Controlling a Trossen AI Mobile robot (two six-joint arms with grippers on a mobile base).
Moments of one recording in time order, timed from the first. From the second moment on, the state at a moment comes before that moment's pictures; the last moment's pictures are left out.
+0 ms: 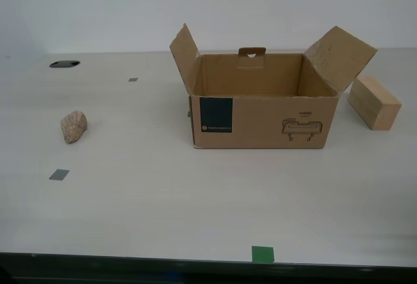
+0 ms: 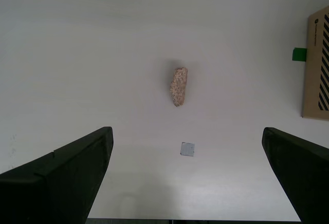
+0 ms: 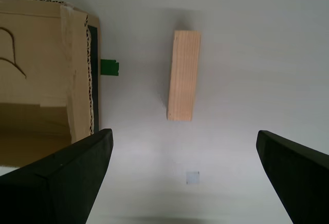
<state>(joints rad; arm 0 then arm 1) 0.00 1.75 1.66 -1.32 -0.01 0.00 0.00 1.27 1.31 -1.22 0.06 -0.03</state>
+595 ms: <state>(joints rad) -0.07 1.75 1.39 -1.08 -0.01 -0.03 0.00 1.27 1.31 -1.22 0.06 -0.03</state>
